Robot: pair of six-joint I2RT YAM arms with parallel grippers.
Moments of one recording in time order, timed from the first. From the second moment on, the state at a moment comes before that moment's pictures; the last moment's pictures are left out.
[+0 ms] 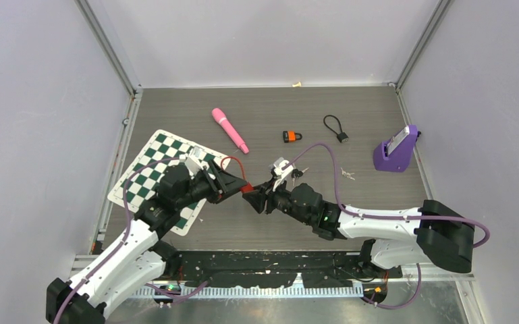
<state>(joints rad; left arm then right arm) -0.53 0.74 0.51 -0.10 0.37 -1.16 1.14 1.25 0.53 0.60 0.18 0.37</state>
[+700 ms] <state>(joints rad) -0.64 0.76 0.49 -0.11 0.17 -1.23 1.18 1.26 0.53 0.61 0.29 0.40</state>
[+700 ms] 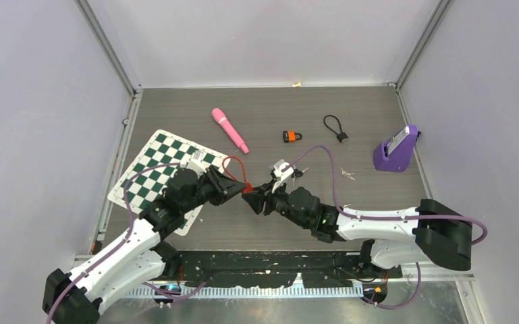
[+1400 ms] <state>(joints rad) -0.56 0.74 0.49 -0.13 0.18 -1.31 1.20 1.04 0.48 0.60 0.35 0.33</state>
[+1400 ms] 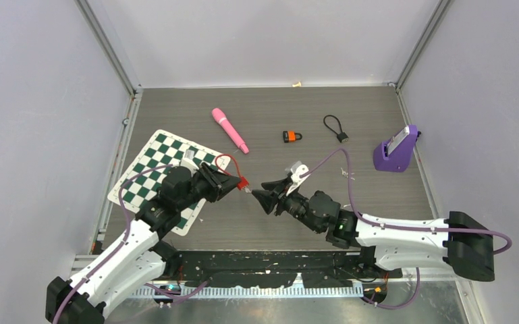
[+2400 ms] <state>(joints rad) -0.56 0.73 0.52 -0.15 0.23 -1.31 1.37 1.31 0.54 0.76 0.54 -0.29</state>
